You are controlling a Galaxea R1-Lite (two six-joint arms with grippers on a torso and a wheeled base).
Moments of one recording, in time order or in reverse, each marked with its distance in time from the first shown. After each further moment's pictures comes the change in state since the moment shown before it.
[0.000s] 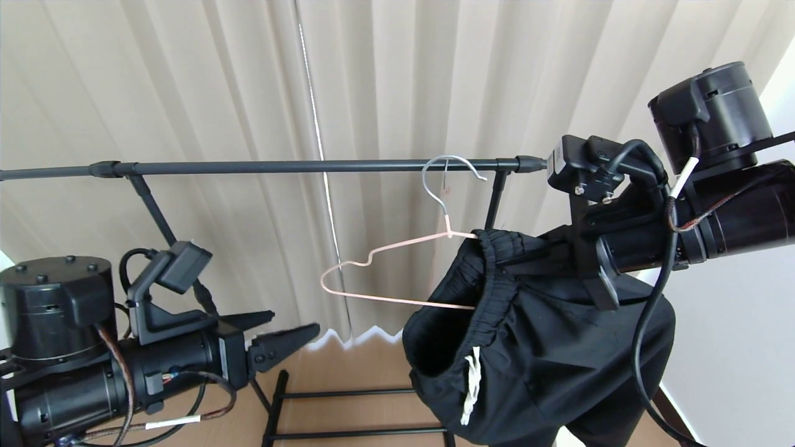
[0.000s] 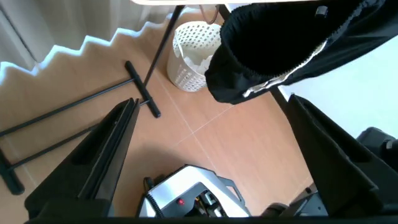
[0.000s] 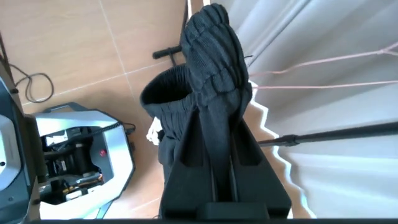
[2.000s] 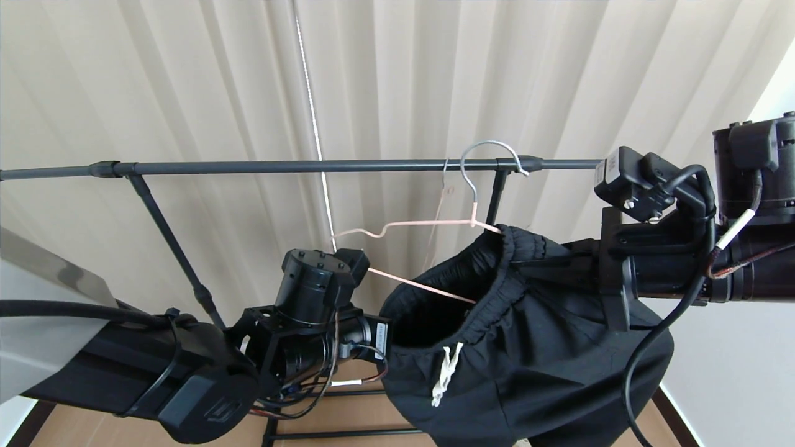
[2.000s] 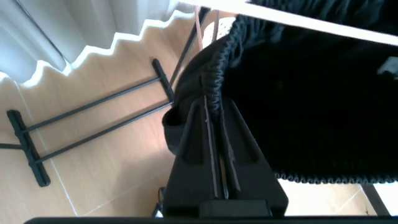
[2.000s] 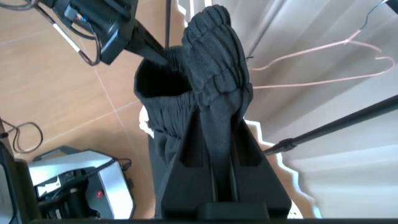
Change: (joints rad) left arm -0.317 0.462 -0.402 0.101 0.423 -0.060; right arm -0.044 -0.129 0.367 -0.448 0.027 0.160
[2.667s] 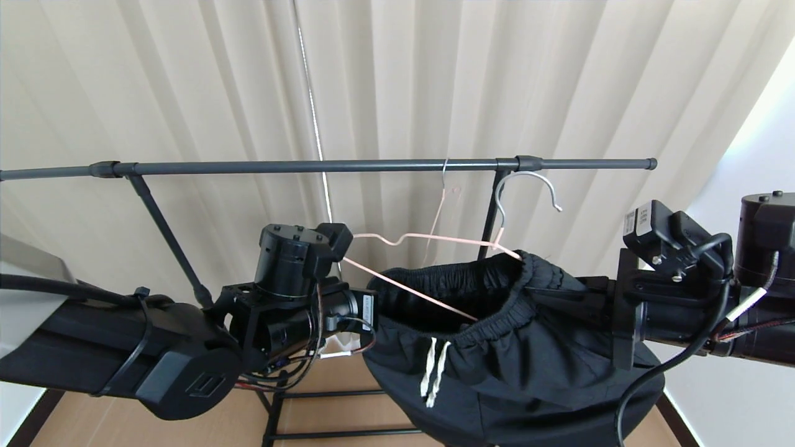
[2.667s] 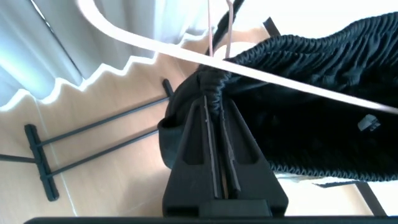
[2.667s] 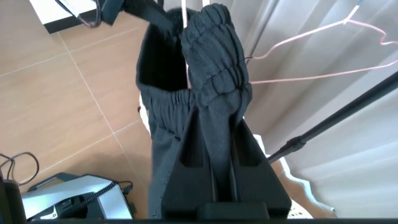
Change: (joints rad) left arm 0.057 -0.041 -0.037 0.001 0.012 0.026; right arm -0.060 -0.033 0.338 -0.418 0.042 0.087
